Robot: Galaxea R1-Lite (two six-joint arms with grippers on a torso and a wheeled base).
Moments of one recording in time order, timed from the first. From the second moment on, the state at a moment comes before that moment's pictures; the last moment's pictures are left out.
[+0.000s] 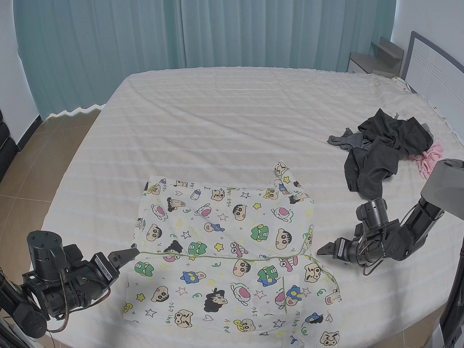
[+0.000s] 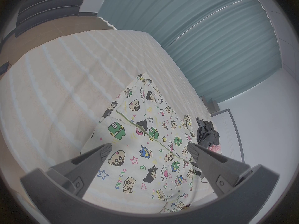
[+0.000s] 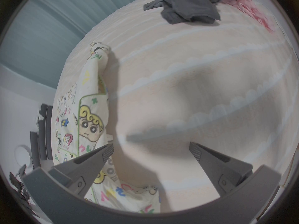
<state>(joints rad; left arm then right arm) -0.28 1.61 -0.02 -1.10 -0.07 -0.91 0.25 2.14 -0.69 -0.51 0.08 0.58</state>
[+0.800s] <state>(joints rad) -0.28 1.61 -0.02 -1.10 -0.07 -0.91 0.51 2.18 -0.81 -0.39 -0.09 0.54</state>
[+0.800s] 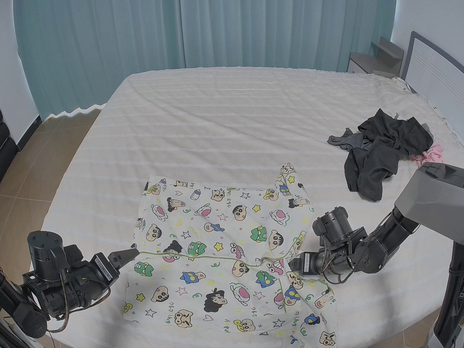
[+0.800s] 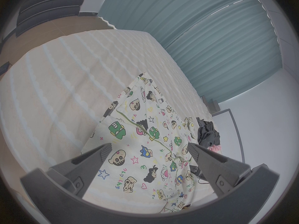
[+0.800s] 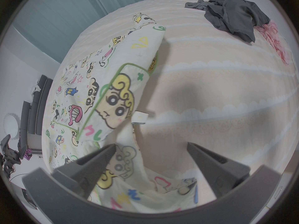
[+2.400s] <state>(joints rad) -0.28 1.63 -0.02 -1.10 -0.03 -0.91 0.44 1.90 -0.70 -0.39 -0.21 0.63</state>
